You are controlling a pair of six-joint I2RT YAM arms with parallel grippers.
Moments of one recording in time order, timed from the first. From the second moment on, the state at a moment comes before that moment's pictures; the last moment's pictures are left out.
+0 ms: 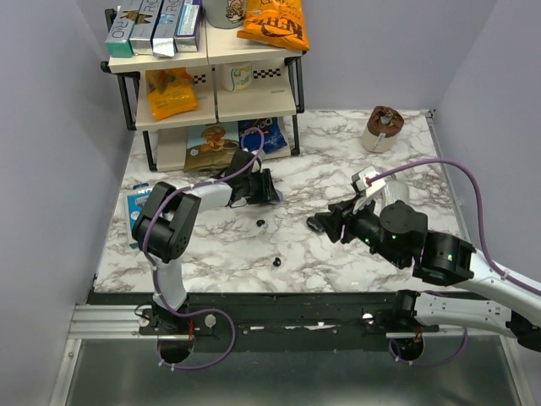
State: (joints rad) left arm -0.46 1.89 1.09 0.01 0.33 -0.56; right arm 1.17 0.81 1.03 -0.47 0.47 0.27
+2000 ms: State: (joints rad) left arm -0.95 1.93 1.38 -0.40 -0.10 -0.29; right arm 1.16 0.64 0.92 -0.45 0.62 0.30
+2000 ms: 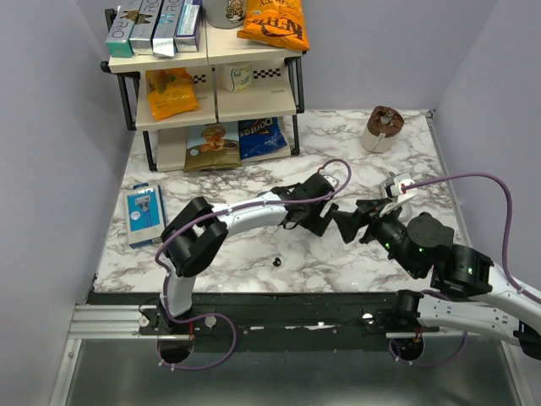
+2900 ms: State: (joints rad) left arm -0.97 2.08 1.50 -0.44 -0.07 -0.23; right arm 1.16 0.66 0.92 -0.45 0.62 0.29
